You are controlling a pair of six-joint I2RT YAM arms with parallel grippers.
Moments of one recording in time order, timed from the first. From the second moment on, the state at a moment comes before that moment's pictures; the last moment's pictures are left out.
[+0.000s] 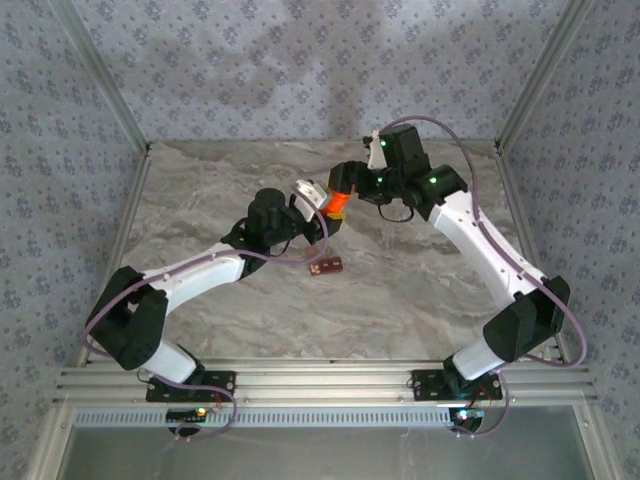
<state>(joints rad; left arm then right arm) -0.70 1.51 0.93 0.39 0.29 0.08 0.49 1.52 1.58 -0.71 -0.37 0.63</state>
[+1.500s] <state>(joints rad) -0.62 1.51 1.00 0.31 0.62 0.03 0.33 1.65 1.81 -1.00 -0.83 -0.10</state>
